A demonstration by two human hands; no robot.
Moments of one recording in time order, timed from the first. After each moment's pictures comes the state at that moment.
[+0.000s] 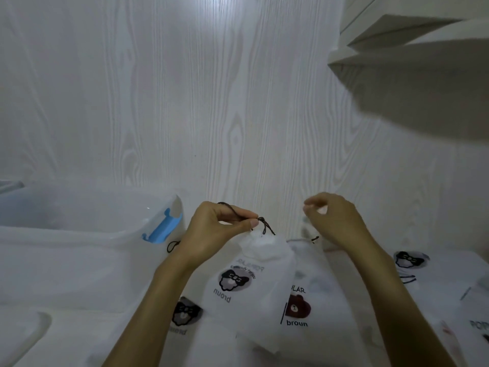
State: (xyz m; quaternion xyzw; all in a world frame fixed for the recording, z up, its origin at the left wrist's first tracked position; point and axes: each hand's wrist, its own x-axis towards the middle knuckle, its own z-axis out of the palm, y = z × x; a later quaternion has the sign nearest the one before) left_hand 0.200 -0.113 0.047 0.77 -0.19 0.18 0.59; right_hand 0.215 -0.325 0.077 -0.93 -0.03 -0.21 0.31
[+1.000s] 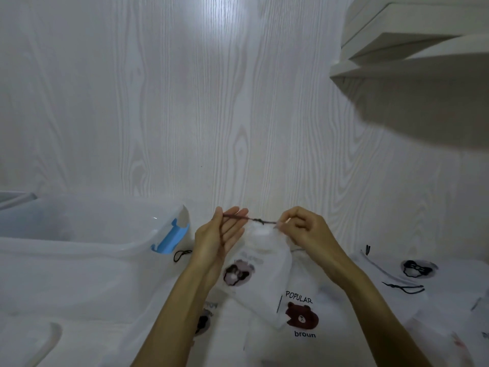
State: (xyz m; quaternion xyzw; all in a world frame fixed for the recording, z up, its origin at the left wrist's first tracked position) left_hand 0.217 -0.119 0.036 0.45 -0.05 0.08 0.89; right_hand 0.214 -0.292 0.059 -0.79 -0.17 -0.12 0.58
